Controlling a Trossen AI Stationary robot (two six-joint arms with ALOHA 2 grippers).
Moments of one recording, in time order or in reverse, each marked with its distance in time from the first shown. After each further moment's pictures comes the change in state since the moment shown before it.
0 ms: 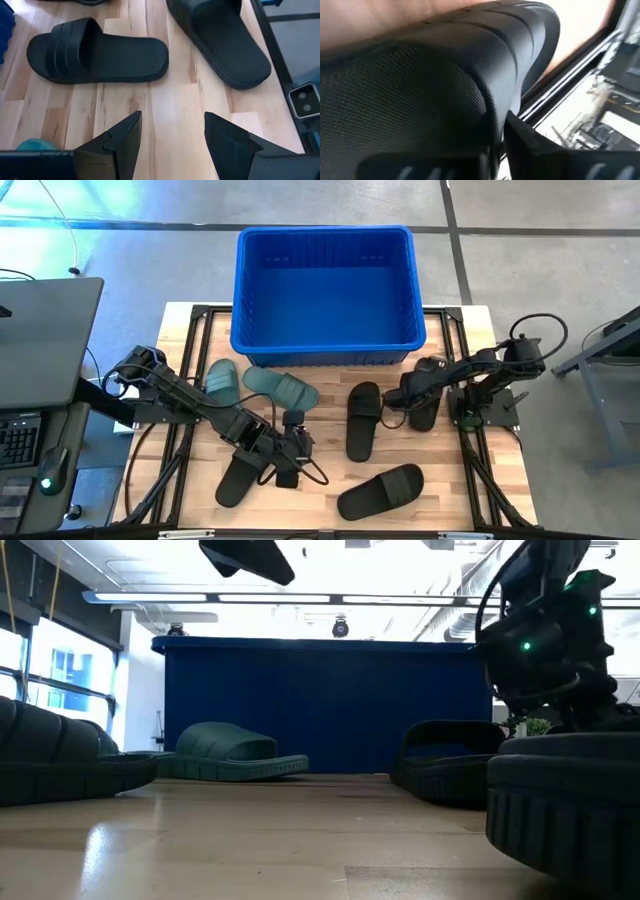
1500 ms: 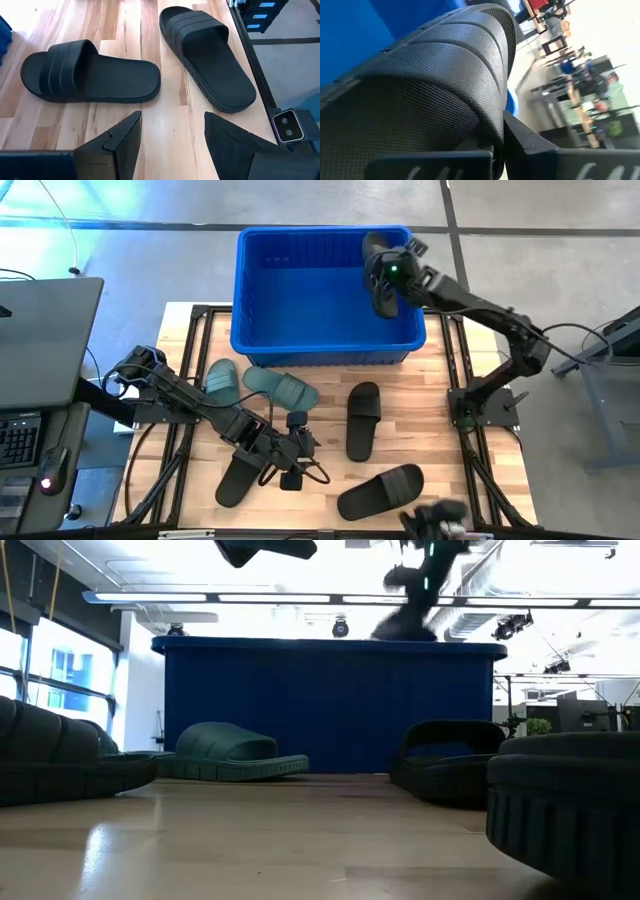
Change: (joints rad) left arm 0.000 0.000 0.000 0.100 -0.001 -0.012; right arm -0.699 -0.049 0.688 0.821 0.313 -1.187
